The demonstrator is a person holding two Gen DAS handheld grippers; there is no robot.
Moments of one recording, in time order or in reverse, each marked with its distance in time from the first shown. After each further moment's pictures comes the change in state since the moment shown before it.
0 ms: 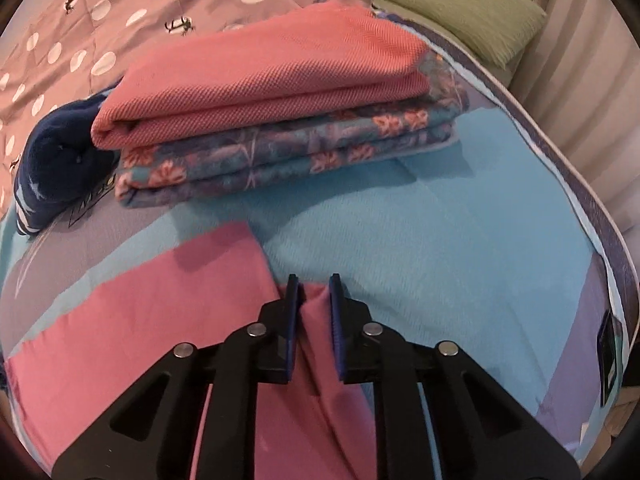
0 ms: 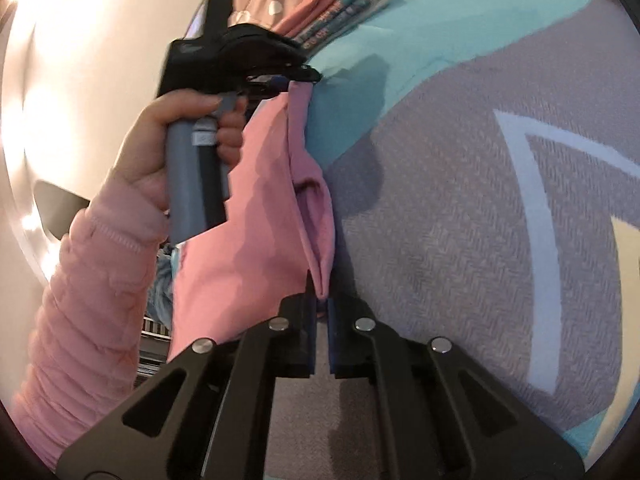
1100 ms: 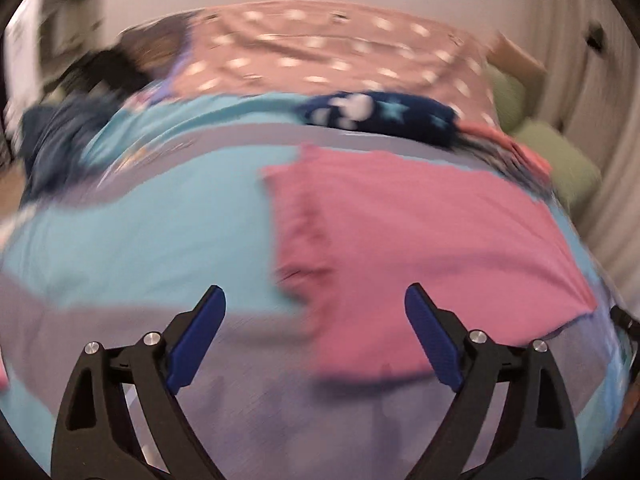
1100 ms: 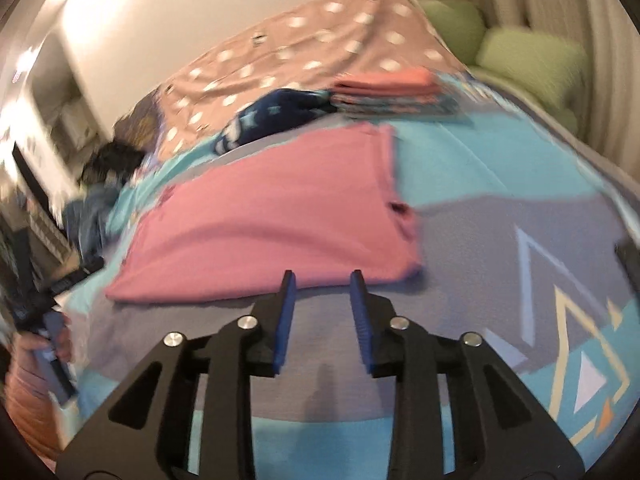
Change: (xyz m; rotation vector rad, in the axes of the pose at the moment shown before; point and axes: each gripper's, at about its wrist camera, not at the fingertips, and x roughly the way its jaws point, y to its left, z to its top) left arm -0.212 0.274 -0.382 -0.538 -0.394 0.160; right arm -0.018 0.133 -0.085 -0.663 -0.166 -0.295
